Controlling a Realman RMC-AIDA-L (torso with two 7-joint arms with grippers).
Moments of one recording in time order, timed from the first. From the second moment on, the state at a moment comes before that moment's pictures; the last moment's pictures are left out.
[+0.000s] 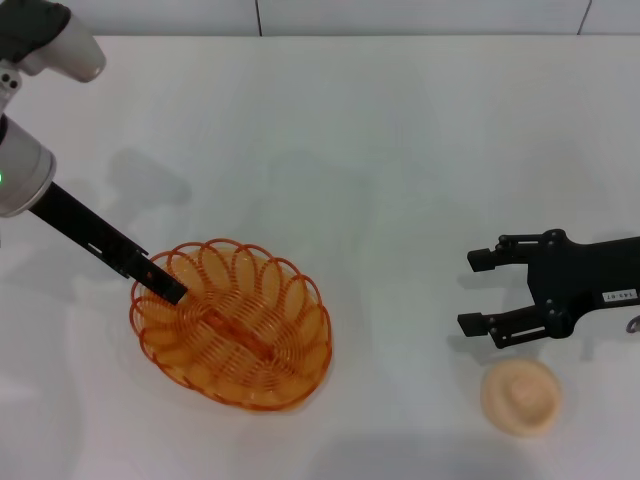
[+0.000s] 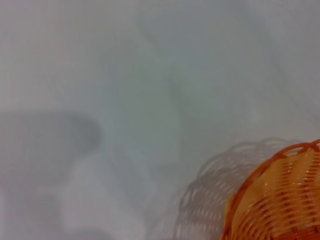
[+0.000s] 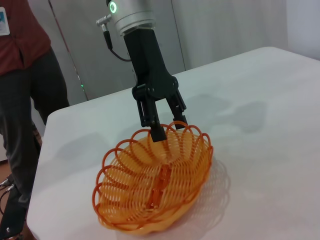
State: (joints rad) left arm -0.79 -2.00 0.95 0.88 2.68 1.68 -2.28; right arm 0.43 2.01 -1.14 -0.88 -1.86 -1.54 1.50
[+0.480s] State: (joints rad) left arm -0.82 -2.01 0.96 0.82 2.71 1.65 -2.30; right arm 0.43 2.01 -1.14 -0.88 -1.86 -1.54 1.49
